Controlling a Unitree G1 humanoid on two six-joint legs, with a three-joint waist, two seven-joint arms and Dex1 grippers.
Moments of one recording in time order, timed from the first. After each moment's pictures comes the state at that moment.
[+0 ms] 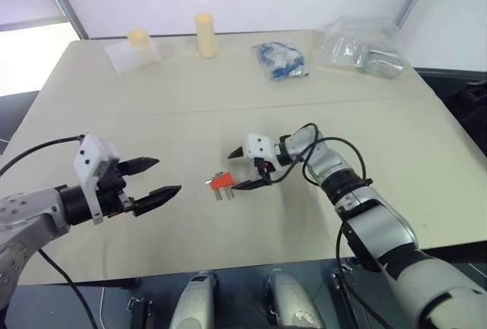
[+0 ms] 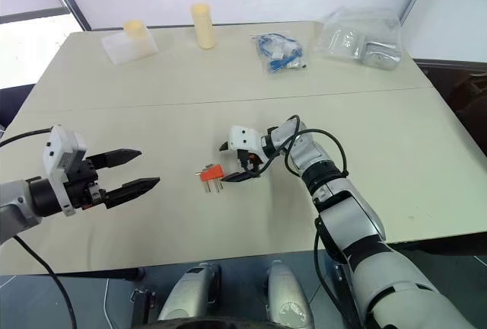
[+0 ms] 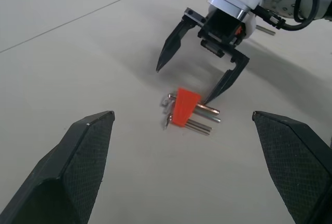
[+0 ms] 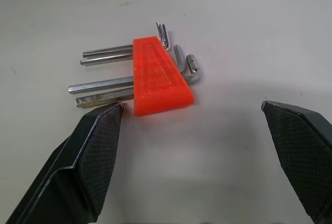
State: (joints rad) left arm 0.09 0.89 0.46 -0.61 -0.88 0.81 -0.74; right arm -0.95 -0.25 0.37 0.89 -0.08 -0.23 1.28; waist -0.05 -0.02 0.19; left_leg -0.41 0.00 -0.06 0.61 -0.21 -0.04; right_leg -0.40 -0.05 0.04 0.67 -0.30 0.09
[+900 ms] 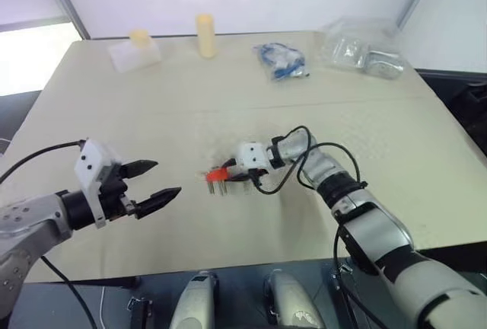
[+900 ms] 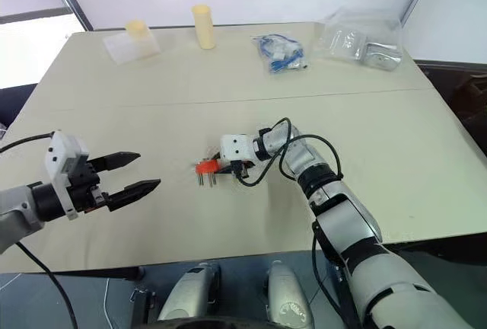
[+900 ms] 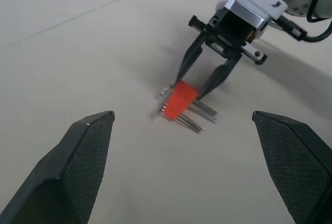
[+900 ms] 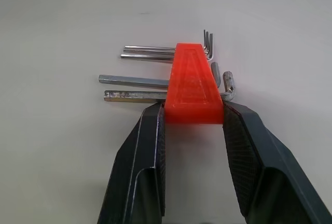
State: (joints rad) left arm 0.11 0.87 0.45 -0.63 -0.85 0.78 -0.71; right arm -0.92 -0.25 0.39 0.83 -0.21 -0.43 1.08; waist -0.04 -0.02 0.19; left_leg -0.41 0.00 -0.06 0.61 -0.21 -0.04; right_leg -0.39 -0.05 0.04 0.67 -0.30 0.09
